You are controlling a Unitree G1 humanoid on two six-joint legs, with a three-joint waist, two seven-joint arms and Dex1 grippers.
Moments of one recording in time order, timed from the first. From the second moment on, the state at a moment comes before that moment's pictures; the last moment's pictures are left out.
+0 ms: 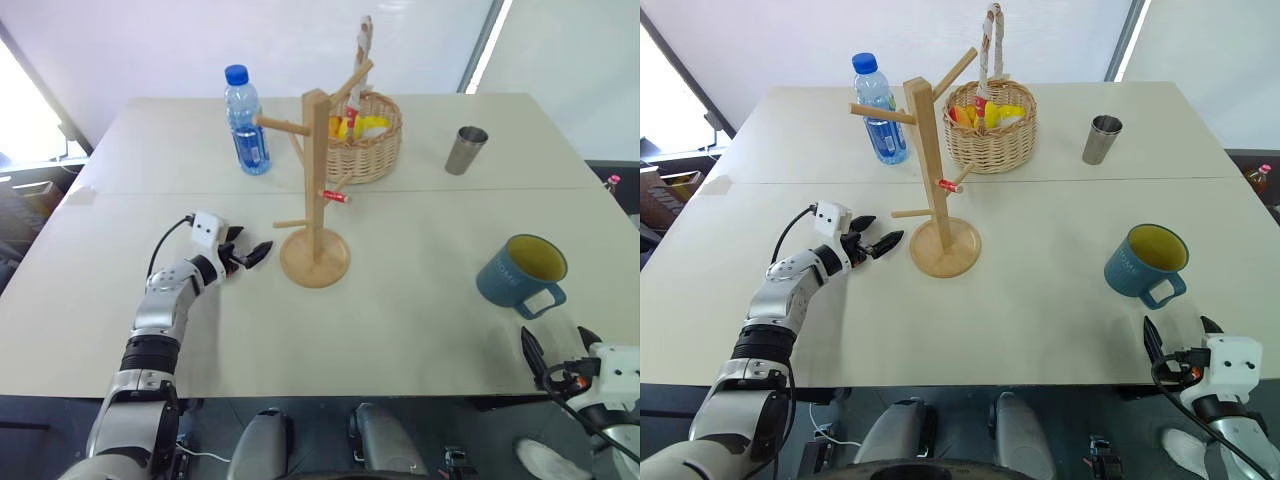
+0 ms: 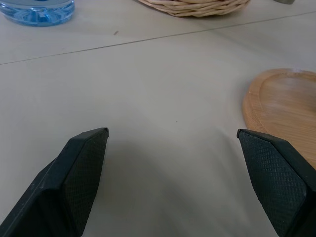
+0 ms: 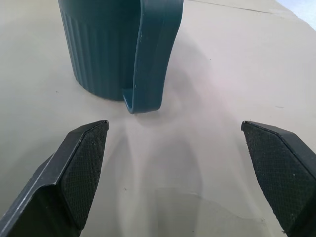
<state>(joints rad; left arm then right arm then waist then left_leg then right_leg) -0.48 0.36 0.09 0.47 -0.24 0.16 -0.70 0.52 -0.33 -0.52 -0.24 0.34 -0.02 0.40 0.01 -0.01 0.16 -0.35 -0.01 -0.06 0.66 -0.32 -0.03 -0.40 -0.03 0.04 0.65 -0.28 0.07</state>
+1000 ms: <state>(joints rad) -0.45 0.37 0.09 0.44 -0.24 0.16 -0.72 0.51 -0.33 -0.52 -0.24 0.34 -0.02 0.40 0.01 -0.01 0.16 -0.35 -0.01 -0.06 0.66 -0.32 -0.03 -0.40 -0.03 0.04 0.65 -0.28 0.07</state>
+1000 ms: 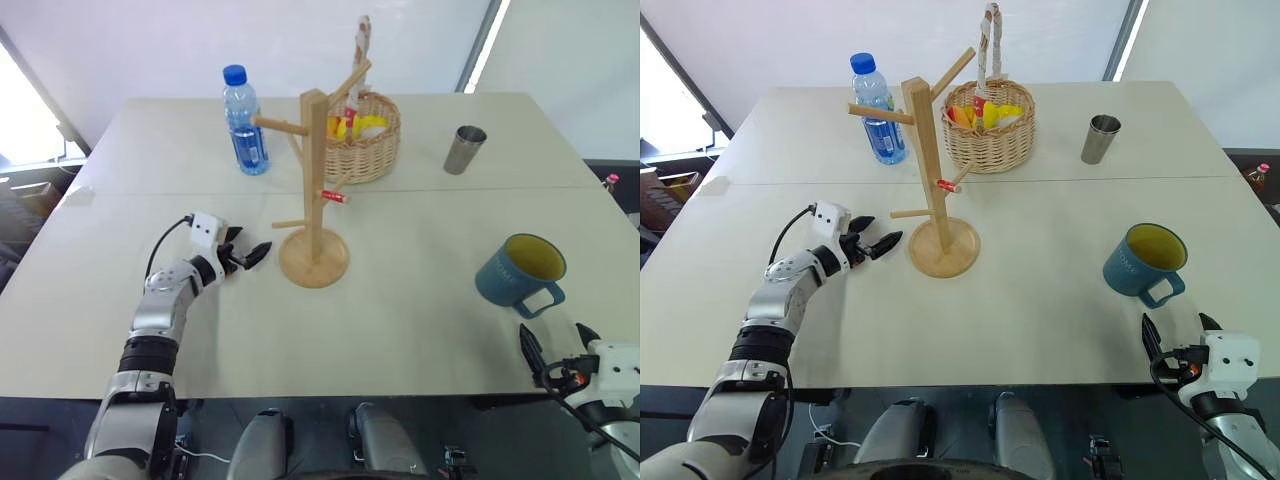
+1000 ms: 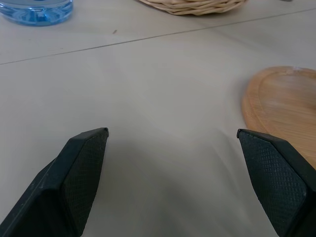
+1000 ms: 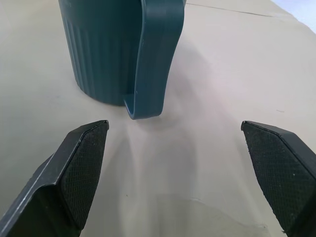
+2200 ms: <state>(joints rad) -0.24 0.44 -0.25 -0.28 -0.44 0.40 -1.08 0.48 -0.20 -0.44 -0.40 0.29 0.00 0.21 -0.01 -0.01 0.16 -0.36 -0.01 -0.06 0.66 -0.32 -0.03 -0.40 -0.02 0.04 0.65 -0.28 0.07</state>
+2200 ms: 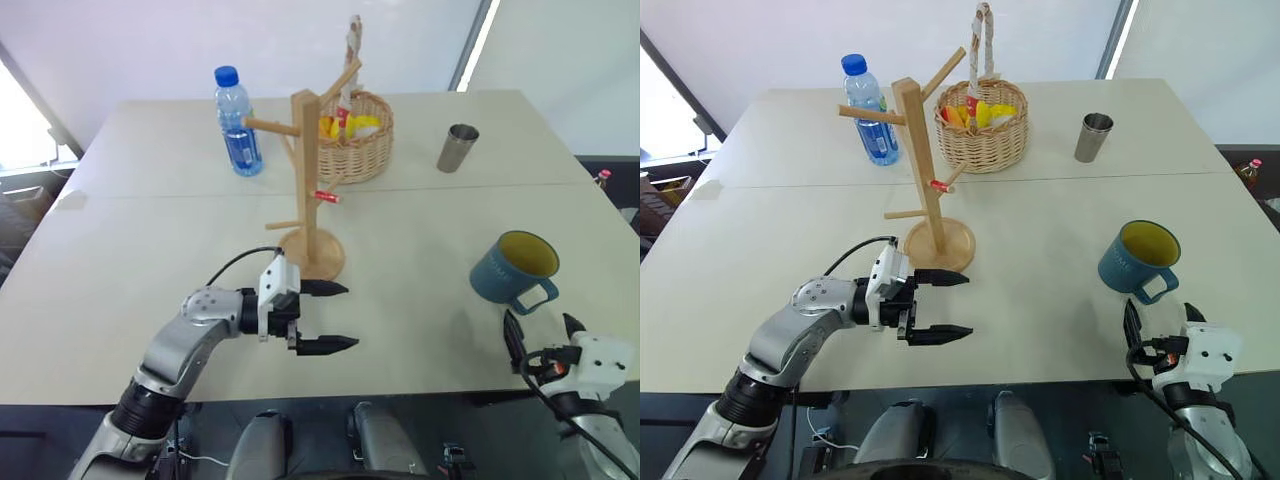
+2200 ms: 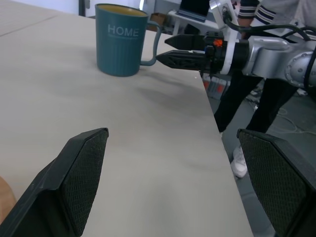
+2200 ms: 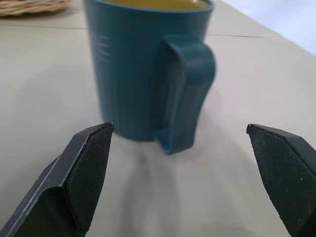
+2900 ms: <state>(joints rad) -0.25 0.42 -0.29 -0.25 -0.42 0.31 -1.11 0.35 -0.17 -0.44 -0.35 0.21 0.10 0.04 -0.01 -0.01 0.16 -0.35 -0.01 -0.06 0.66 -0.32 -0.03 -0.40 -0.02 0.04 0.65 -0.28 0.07</state>
